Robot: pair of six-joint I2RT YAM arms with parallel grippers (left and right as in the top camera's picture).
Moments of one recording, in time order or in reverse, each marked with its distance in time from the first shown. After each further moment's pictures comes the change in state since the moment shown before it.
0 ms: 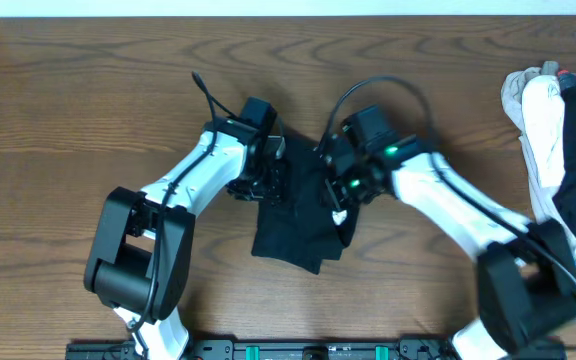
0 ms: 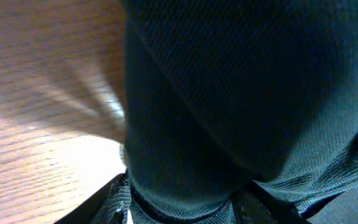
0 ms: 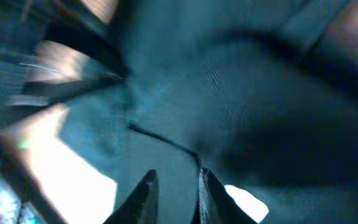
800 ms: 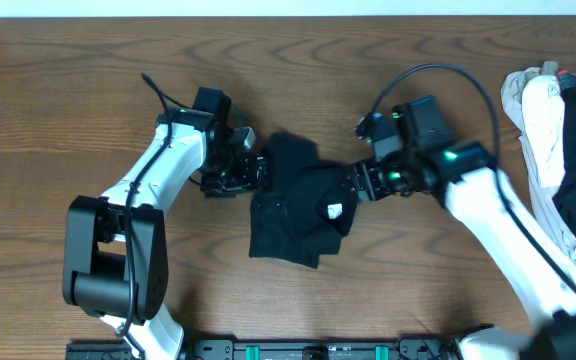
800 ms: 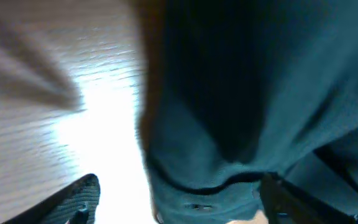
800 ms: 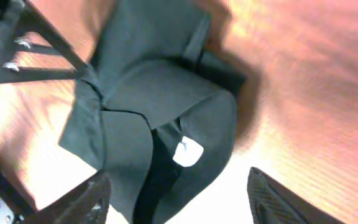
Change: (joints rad) left arm 0.173 -0.046 0.008 -0.086 0.163 0.099; right arm -0.155 -0.307 -0.021 -0.069 0.035 -0.068
